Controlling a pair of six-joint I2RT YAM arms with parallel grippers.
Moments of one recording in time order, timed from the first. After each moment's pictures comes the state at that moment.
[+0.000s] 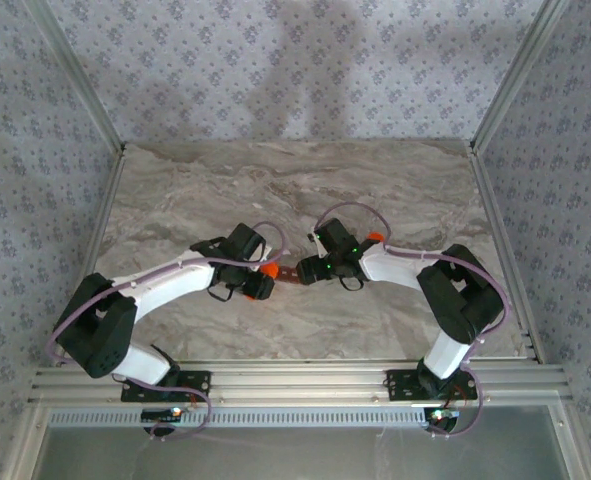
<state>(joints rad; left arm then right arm) -0.69 1.45 0.85 -0.60 0.10 -0.24 0.69 1.69 0.90 -0.22 -0.09 0.31</state>
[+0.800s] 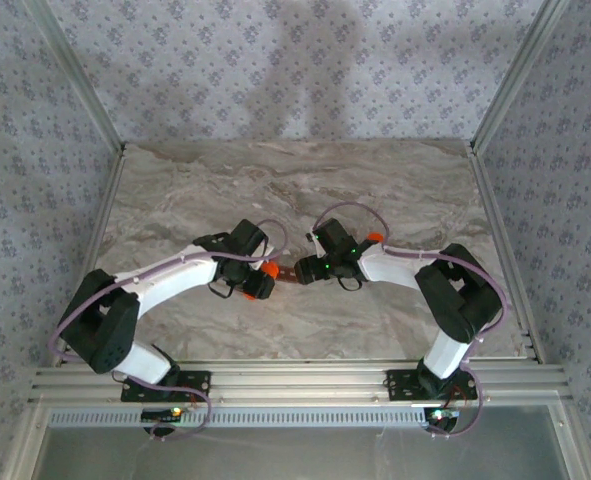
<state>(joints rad) -0.69 1.49 0.91 -0.68 0.11 -0.22 0.70 1.70 0.90 -0.19 -0.09 0.32</state>
